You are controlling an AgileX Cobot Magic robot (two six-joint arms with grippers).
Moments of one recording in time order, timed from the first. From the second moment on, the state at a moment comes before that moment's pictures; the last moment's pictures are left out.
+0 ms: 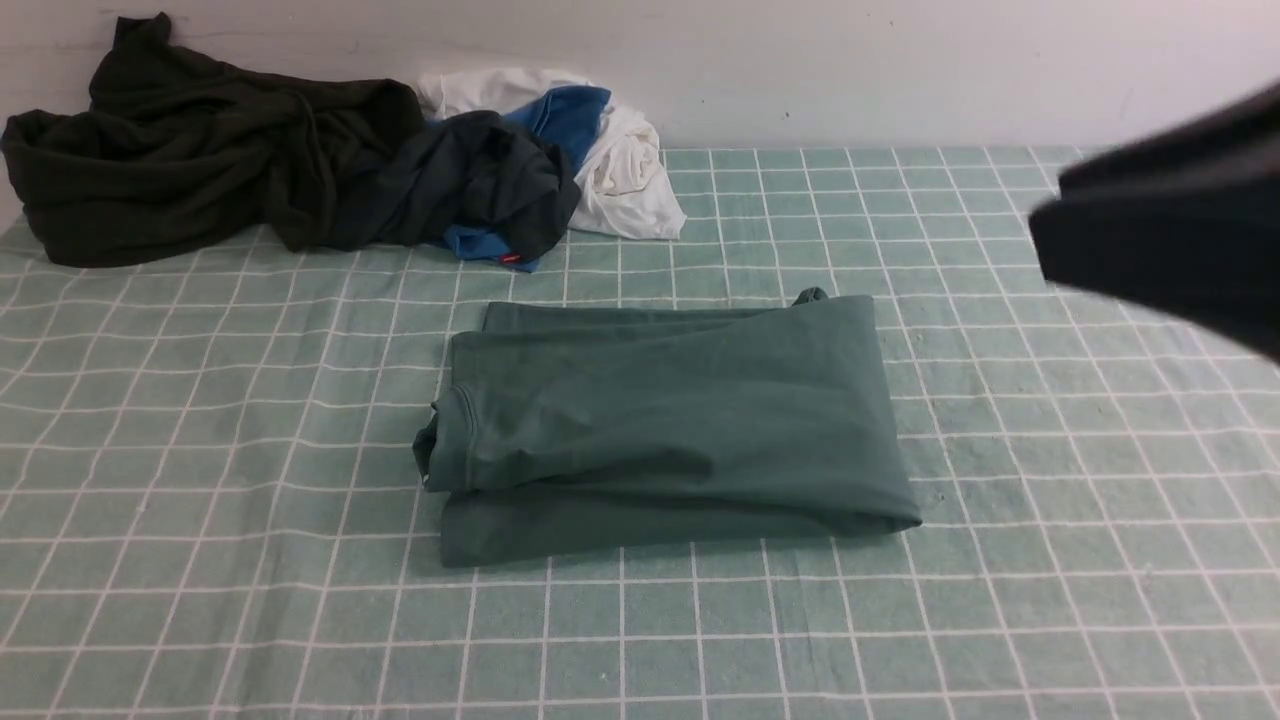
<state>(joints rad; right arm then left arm) 0.73 0.91 -1.22 0.12 0.97 -0.13 -0.20 0.08 -0.49 0.04 0.94 0.08</state>
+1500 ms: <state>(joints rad) -0.10 -0.01 0.03 -0.02 0.26 0.15 -0.20 0.08 -0.49 0.05 0.94 0.08</state>
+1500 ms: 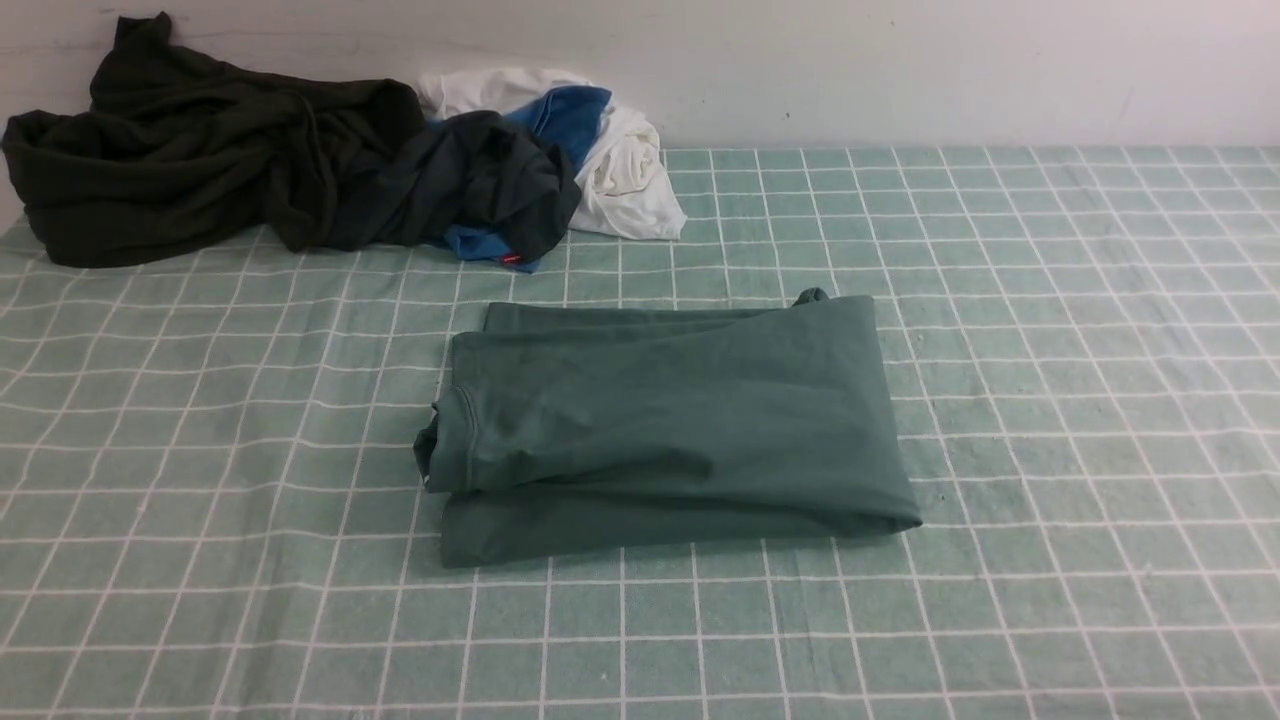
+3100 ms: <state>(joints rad) -0.05 -0.01 0.02 -0.06 0.35 0.17 -0.20 0.08 -0.48 0.05 0.94 0.08</state>
